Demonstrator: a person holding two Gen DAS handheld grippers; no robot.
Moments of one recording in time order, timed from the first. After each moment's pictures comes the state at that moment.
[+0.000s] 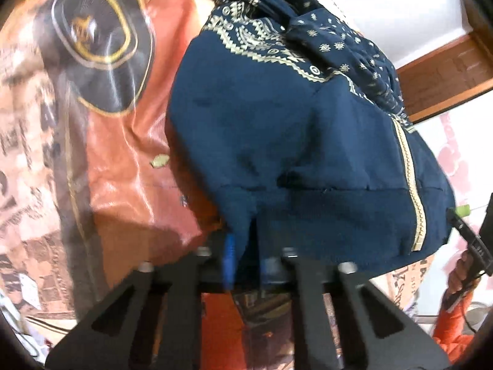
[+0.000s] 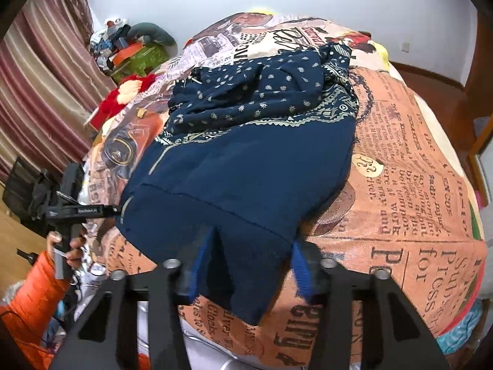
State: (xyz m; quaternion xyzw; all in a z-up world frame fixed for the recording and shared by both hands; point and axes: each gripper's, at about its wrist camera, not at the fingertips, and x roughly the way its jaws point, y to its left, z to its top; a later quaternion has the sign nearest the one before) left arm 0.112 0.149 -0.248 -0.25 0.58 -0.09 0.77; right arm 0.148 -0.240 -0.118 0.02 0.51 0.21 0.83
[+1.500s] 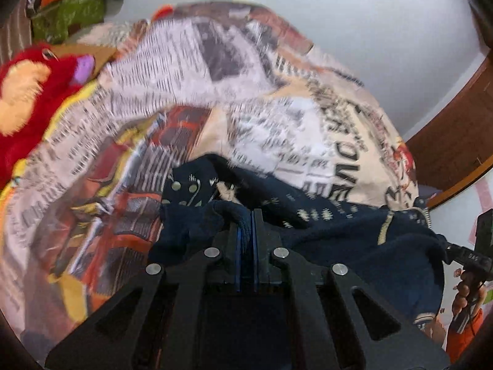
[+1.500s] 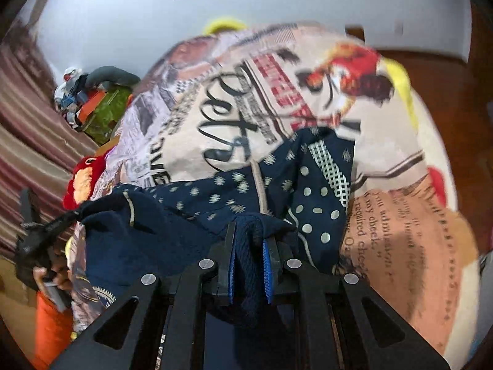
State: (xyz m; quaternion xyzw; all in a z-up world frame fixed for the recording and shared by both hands) left arm 0.432 0.192 -0.207 -0.21 0.49 0.00 0.85; right arm 0.510 -0.274 -0.176 0.15 0.55 0.19 0.80
